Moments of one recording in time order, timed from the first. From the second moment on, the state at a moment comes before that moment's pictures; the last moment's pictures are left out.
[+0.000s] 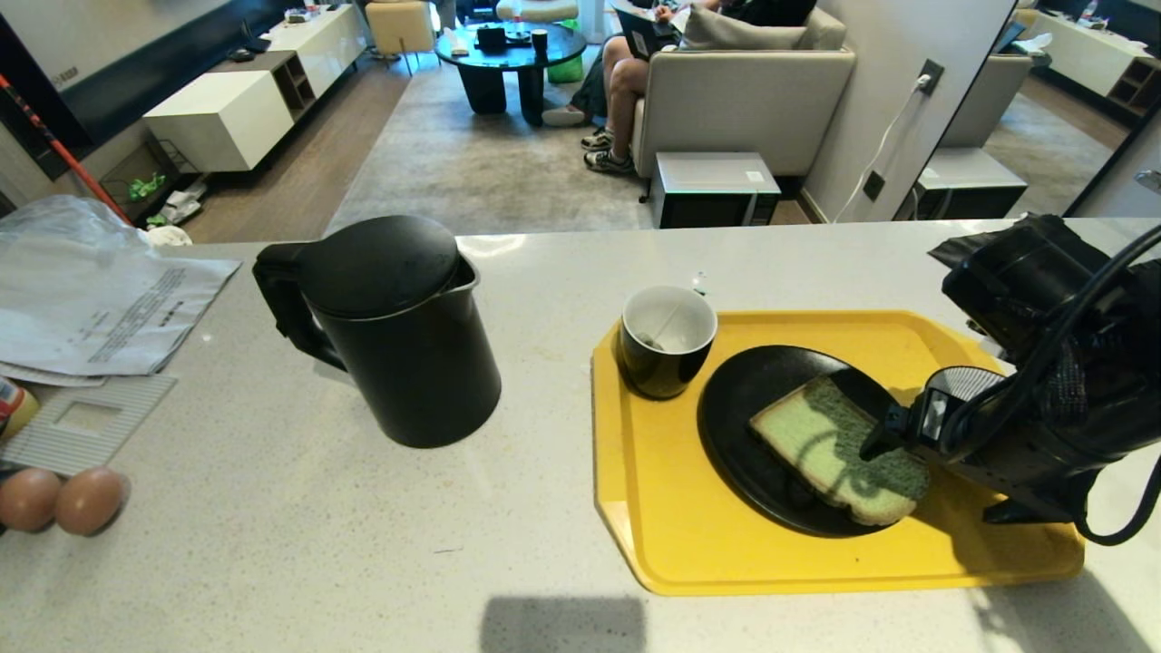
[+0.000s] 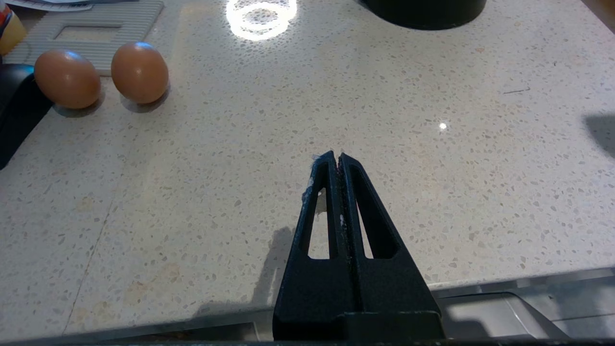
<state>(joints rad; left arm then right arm) 0.00 0.00 0.00 -0.04 -0.03 0.04 0.34 1.65 -1.32 0.82 -0.17 0.90</state>
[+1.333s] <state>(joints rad) 0.00 0.00 0.00 -0.04 -0.03 0.04 0.37 1.67 -1.33 0.82 -0.16 0.97</state>
